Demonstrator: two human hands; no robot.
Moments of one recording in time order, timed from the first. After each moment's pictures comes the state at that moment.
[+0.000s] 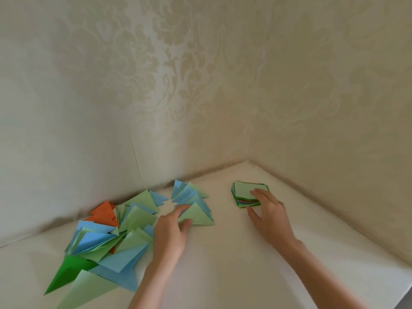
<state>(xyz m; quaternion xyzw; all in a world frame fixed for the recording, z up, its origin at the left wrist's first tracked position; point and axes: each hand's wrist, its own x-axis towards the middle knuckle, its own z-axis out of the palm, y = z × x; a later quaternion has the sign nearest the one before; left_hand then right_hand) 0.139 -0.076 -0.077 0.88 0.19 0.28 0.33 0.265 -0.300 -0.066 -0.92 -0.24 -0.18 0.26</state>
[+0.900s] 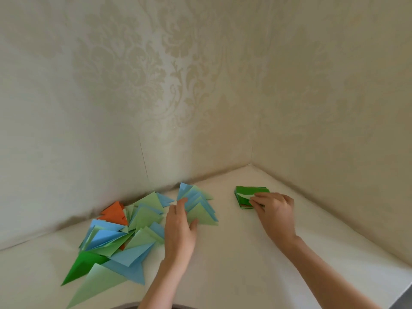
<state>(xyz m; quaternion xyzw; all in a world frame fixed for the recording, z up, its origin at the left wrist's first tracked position) 0.134 -0.096 -0.066 0.88 0.21 0.32 0.29 0.265 -0.300 -0.055 -0.89 -0.24 -0.30 0.27</state>
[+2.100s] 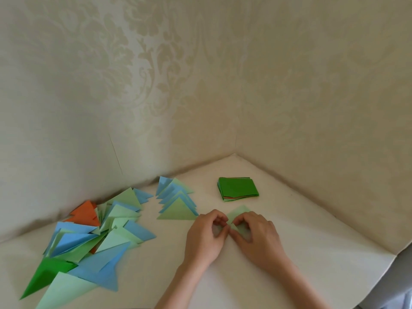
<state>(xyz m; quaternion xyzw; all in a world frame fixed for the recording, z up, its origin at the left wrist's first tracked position) 0.166 -0.173 -0.087 0.90 0.07 0.21 0.39 0.215 -0.328 -0.087 -0.91 -0.26 -0.08 0.31</state>
